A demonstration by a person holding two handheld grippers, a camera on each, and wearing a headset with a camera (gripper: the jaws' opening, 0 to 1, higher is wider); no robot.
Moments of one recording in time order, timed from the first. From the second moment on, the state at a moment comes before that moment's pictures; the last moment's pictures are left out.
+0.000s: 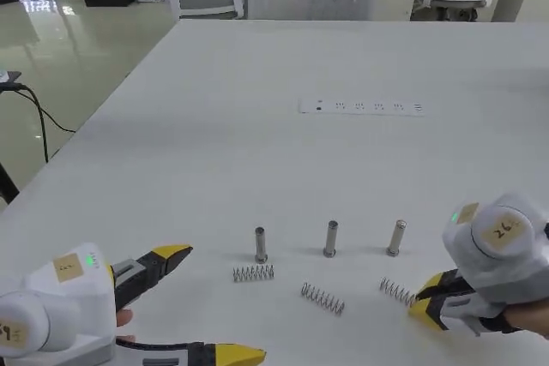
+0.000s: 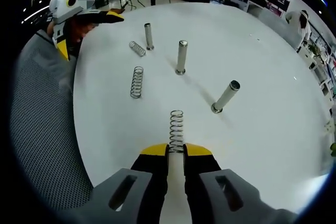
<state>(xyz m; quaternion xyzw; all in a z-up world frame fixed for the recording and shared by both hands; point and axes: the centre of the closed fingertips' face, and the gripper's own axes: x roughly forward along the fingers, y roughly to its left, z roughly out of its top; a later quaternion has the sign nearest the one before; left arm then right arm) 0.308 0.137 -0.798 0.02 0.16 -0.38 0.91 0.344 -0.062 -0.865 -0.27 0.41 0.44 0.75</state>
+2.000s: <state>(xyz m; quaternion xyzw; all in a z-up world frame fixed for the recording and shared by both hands) 0.324 0.042 -0.776 0.11 0.15 -0.56 0.81 0.322 -0.008 -0.806 -0.29 0.38 0.51 0.71</state>
